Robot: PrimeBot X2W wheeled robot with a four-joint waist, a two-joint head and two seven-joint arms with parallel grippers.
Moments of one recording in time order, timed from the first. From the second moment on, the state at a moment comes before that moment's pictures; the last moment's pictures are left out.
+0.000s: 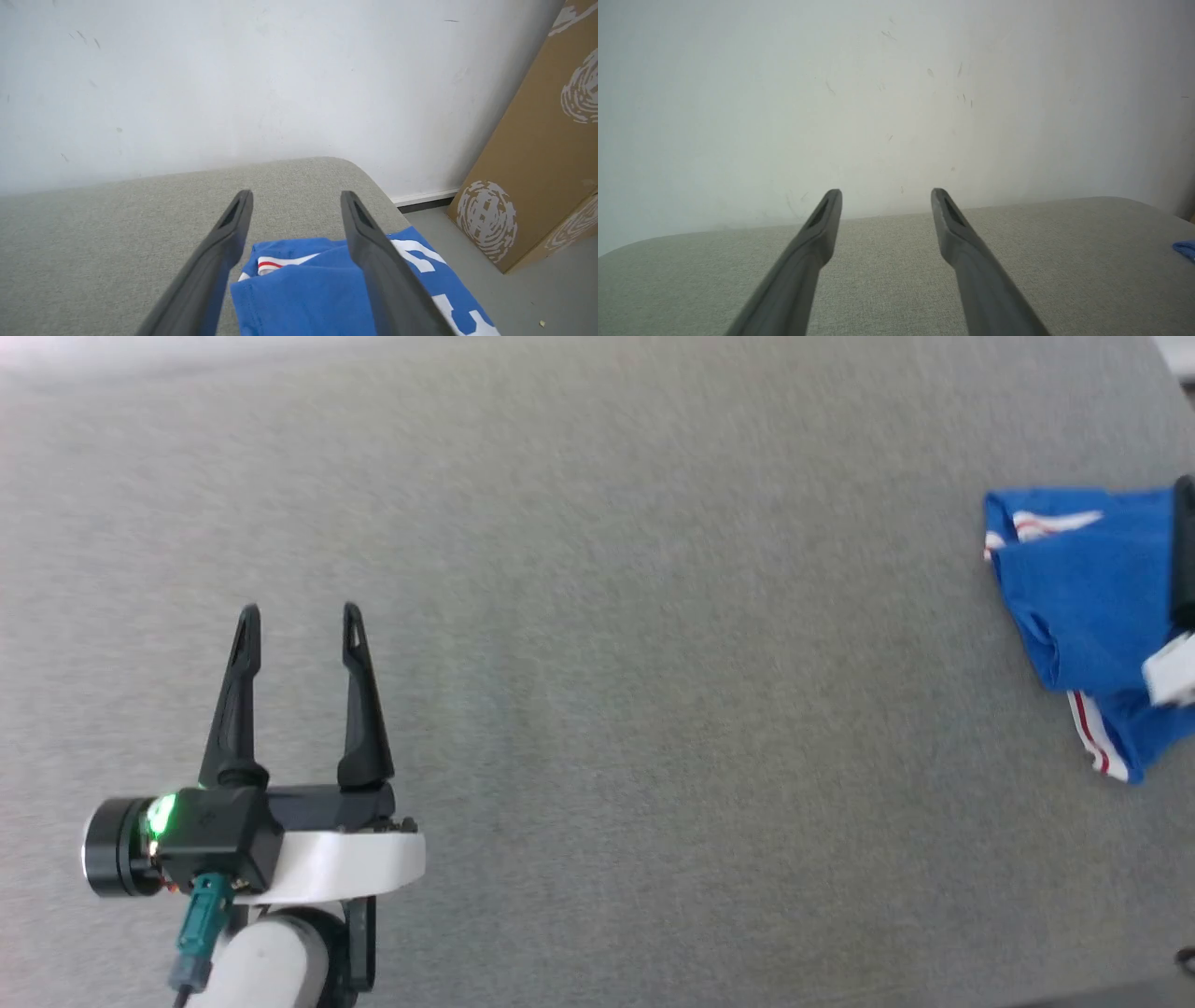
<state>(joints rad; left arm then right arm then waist) -0.16 0.38 -0.35 -0.24 -0.28 0.45 -0.25 -0.49 -0.31 -0.20 0.34 0.30 0.13 -0.02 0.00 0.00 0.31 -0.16</state>
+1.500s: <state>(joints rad) 0.13 0.19 -0.25 -0.07 -0.23 0.23 -0.26 0.03 -0.05 -0.18 0.14 0.02 0.13 -0.23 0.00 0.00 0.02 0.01</state>
